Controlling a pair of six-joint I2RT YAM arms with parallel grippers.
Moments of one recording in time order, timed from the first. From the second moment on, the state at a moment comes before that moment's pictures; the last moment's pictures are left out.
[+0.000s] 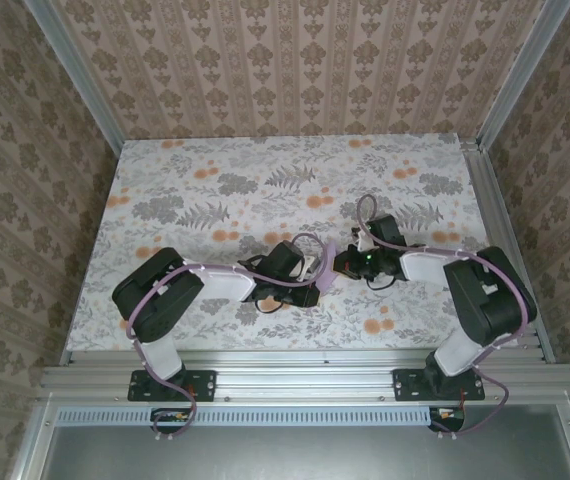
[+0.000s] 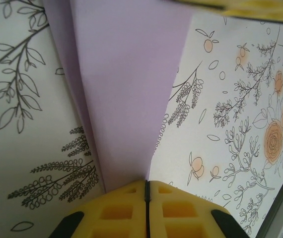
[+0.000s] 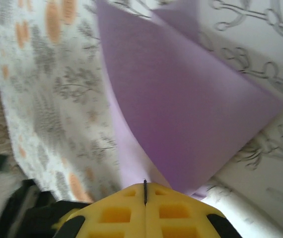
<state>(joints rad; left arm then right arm) -0.92 1.76 0.79 0.04 0.41 -0.56 0.32 1.60 0.68 0.00 -0.61 0.71</state>
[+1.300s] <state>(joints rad) -0.92 1.76 0.75 0.11 0.42 -0.48 0.44 1.77 0.71 0.16 -0.57 0.93</state>
